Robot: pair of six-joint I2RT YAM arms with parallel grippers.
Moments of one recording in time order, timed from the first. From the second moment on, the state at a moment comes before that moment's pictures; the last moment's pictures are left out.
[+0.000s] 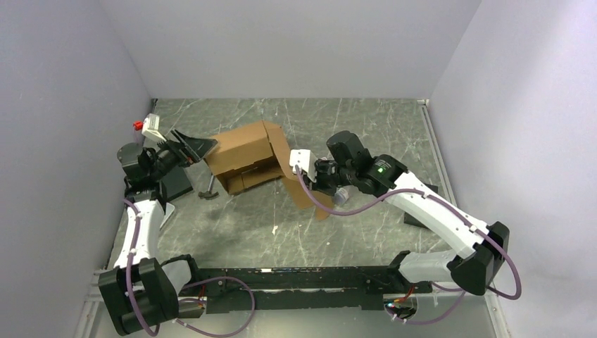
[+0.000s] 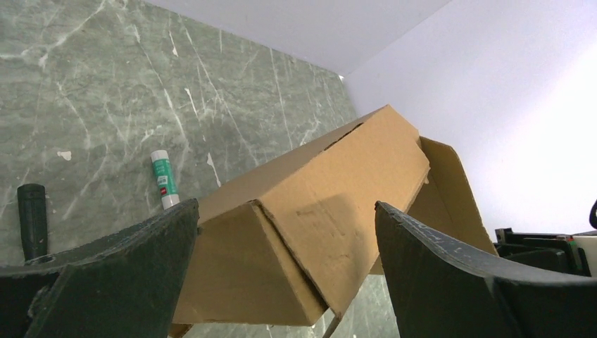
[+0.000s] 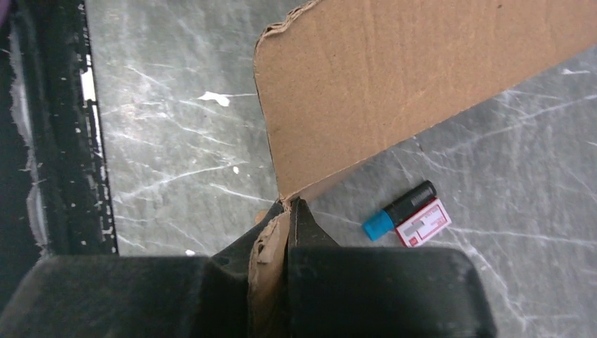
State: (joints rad) left arm 0.30 1.03 0.64 0.33 0.90 -0.73; right arm 0.79 1.24 1.21 -0.70 -0.37 -0.60
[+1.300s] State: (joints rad) left arm 0.08 0.64 0.53 -0.02 0.67 -0.85; right arm 0.60 1.31 1.25 -0.63 -0.40 -0.38
